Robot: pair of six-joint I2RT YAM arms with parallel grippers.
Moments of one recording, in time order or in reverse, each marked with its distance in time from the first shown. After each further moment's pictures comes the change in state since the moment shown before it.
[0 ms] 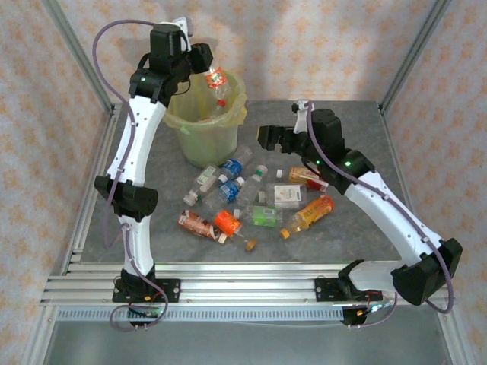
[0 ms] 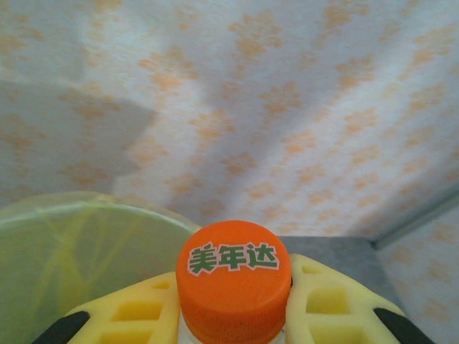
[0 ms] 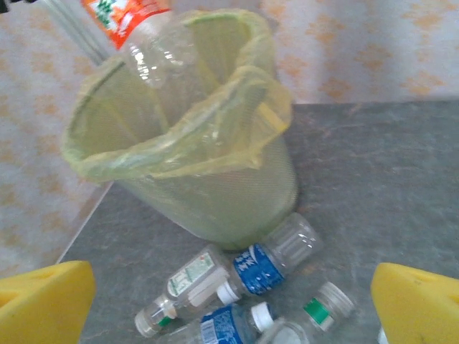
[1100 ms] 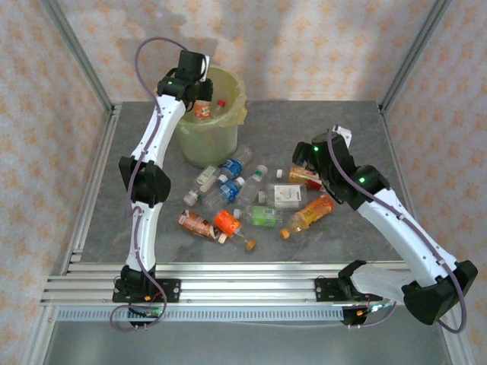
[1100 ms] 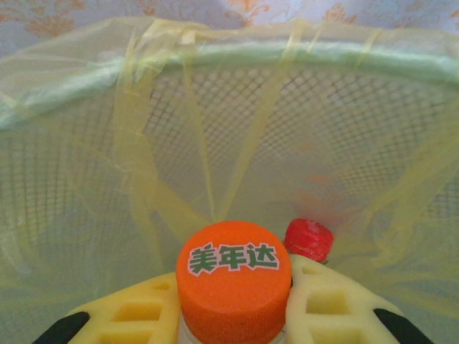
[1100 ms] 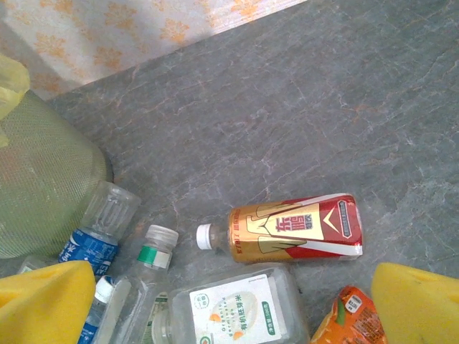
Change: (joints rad) left arm 0.016 0.262 0.029 -0.144 -0.165 0.368; right arm 0.000 -0.146 -0.106 -0.364 0.454 0.262
